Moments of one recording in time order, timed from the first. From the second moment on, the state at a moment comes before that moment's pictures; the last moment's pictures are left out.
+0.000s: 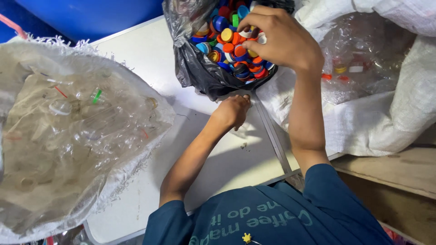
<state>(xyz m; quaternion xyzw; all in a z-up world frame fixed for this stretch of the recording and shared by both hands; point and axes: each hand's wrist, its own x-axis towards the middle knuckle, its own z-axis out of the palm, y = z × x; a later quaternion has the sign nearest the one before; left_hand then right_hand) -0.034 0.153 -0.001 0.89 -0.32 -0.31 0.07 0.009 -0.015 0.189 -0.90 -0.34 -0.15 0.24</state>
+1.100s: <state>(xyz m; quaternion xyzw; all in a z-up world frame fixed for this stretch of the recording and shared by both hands) -0.147 0.462 0.217 0.90 0.10 0.32 0.28 -0.053 0.252 0.216 -0.69 -0.53 -0.19 0.44</state>
